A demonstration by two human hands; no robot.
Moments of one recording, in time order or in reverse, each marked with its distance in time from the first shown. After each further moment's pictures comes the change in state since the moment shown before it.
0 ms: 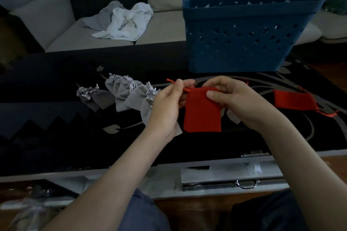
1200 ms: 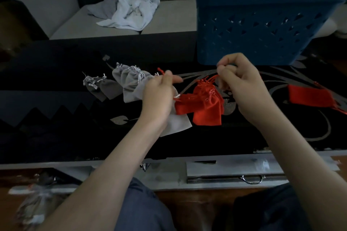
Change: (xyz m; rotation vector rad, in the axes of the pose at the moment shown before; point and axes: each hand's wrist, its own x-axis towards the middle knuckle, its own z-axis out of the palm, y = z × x) left_hand 0.009 0.014 -0.029 0.299 0.219 0.028; right_hand 0.007 -0.010 0.032 0.002 0.296 -0.223
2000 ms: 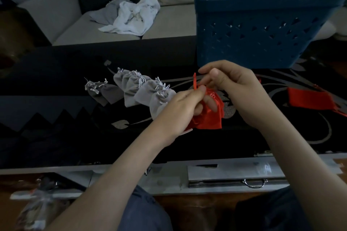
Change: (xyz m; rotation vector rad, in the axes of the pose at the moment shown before) left_hand -0.030 0.012 0.004 -0.018 -0.569 0.026; right_hand -0.004 -0.013 -0.002 -0.018 -0.217 -0.073
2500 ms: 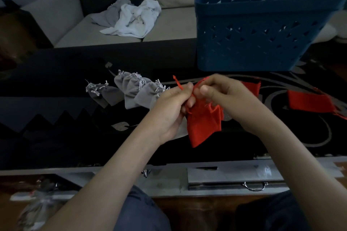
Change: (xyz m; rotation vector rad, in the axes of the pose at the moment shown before) left_hand 0.015 -0.011 -0.007 -0.356 0.120 -0.051; right_hand -0.001 0.006 0.004 -0.112 -0.099 0.147
